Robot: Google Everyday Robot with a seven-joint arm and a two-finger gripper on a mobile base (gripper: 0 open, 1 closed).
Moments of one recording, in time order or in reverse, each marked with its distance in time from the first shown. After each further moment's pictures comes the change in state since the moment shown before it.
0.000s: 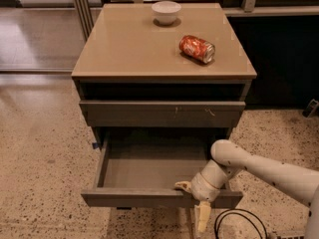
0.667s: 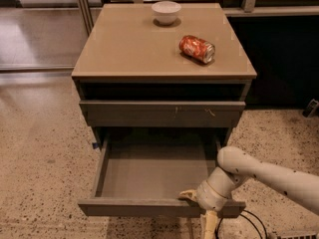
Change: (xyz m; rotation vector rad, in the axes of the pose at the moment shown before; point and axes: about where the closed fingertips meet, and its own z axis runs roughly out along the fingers) arm 0.002 0.036 0.004 -0.018 -0.001 0.031
